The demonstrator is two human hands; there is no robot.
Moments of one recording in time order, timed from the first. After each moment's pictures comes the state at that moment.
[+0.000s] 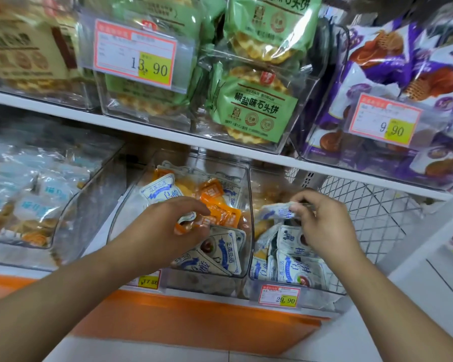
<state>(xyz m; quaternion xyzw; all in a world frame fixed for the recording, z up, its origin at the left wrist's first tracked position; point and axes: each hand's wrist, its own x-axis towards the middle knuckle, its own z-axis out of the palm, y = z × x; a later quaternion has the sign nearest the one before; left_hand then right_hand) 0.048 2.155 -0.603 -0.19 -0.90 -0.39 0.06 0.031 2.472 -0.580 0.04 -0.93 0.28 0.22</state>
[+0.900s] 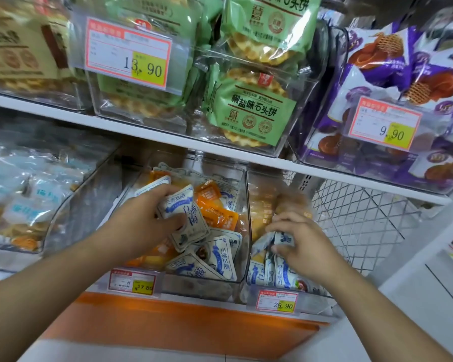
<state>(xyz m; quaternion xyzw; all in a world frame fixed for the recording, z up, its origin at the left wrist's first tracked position) 0.029 2.137 -0.601 -0.07 -0.91 -0.42 0.03 0.035 2.474 -0.608 0.11 -0.98 0.18 0.03</state>
